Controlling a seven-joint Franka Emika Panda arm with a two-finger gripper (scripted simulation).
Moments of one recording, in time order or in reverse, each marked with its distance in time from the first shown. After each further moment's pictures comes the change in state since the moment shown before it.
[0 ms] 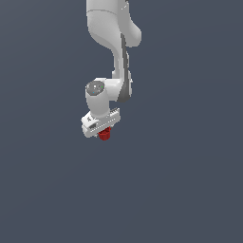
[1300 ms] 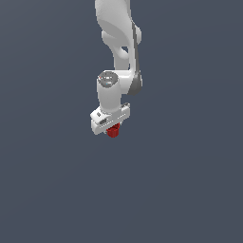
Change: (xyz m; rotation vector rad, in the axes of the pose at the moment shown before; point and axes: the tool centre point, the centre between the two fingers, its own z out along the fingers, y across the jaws) arm 0.033 -0.037 -0.039 -0.002 0.000 0.001
